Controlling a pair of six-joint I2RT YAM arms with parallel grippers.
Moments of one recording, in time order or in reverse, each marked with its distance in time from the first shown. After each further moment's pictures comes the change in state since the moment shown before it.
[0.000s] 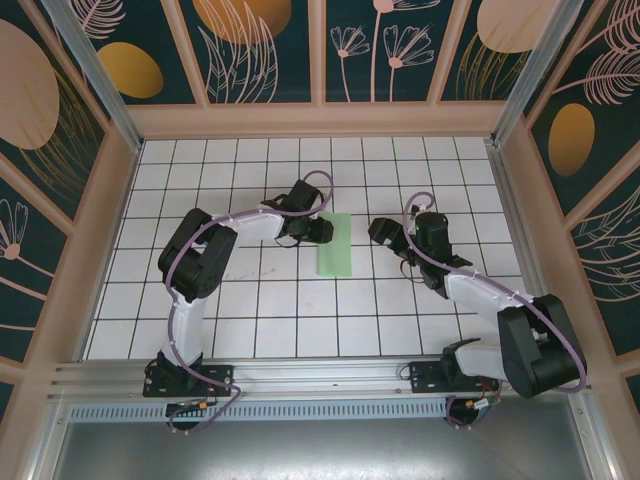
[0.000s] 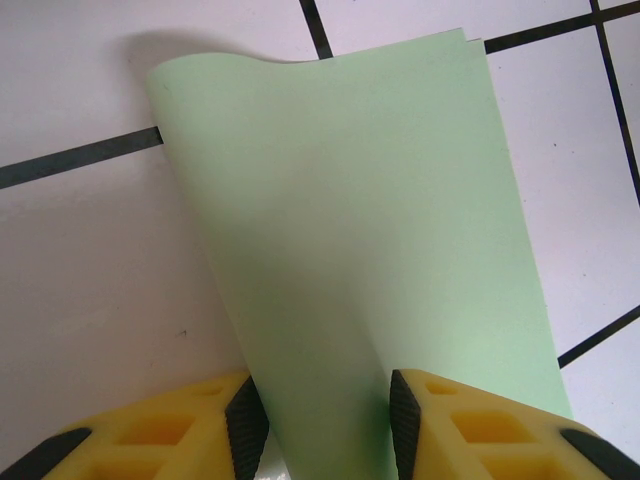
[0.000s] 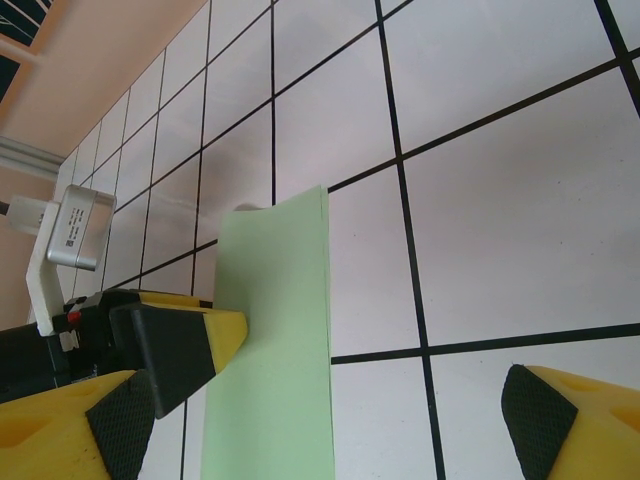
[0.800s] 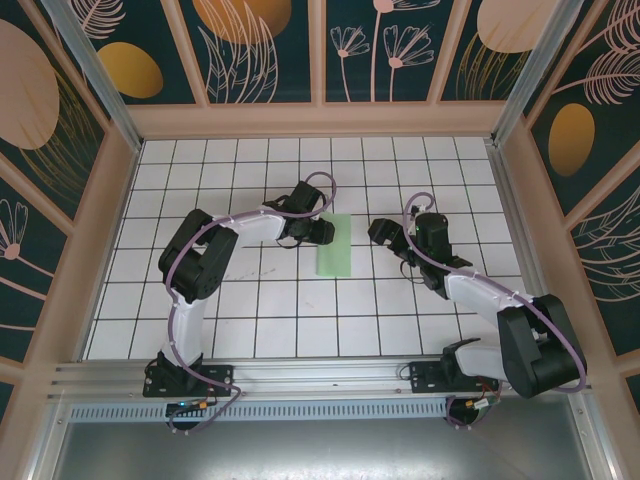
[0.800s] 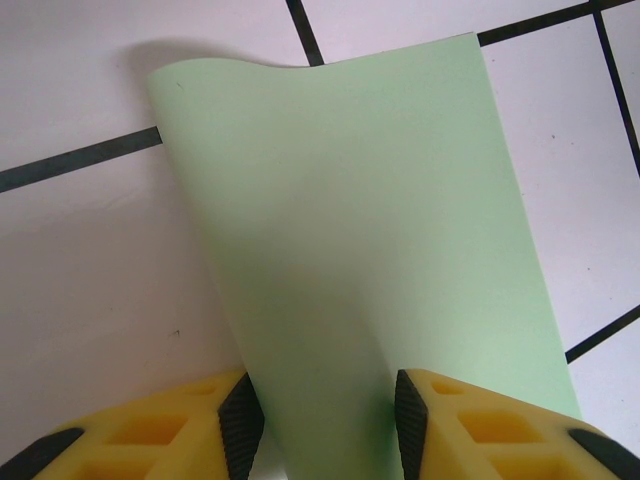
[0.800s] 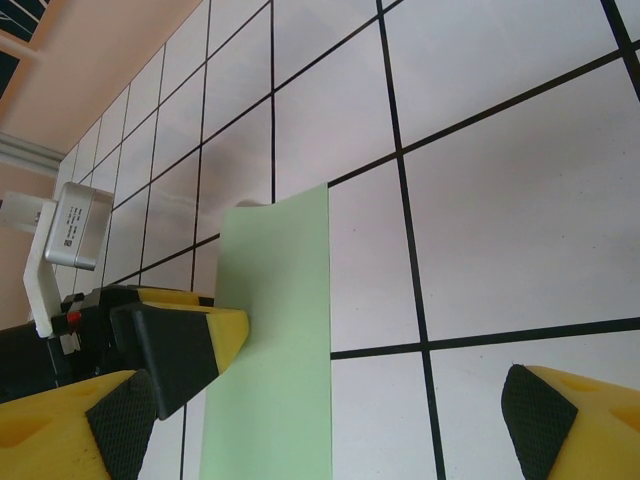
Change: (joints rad) left arm -0.008 -0.005 -0.003 0.001 -0.030 0.022; right arm 0.000 0.000 -0.006 0.003 -0.007 0.002
